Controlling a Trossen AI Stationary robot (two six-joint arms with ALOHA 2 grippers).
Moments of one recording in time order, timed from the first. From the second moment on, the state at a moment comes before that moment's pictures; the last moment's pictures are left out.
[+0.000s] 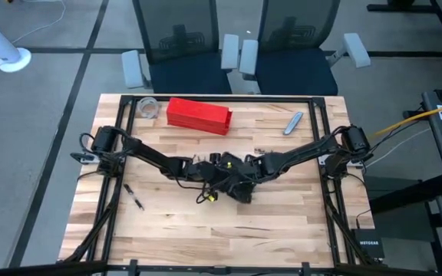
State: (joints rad) left arm -0.13 1.90 0.92 0.41 -0.24 0.18; right arm 0.19 1.77 1.14 -0.58 0.08 0.43
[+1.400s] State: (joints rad) left arm -0.19 1.65 0.84 0.13 -0.37 0.13; right arm -0.12 1.34 0.84 -0.45 -0.20 0.26
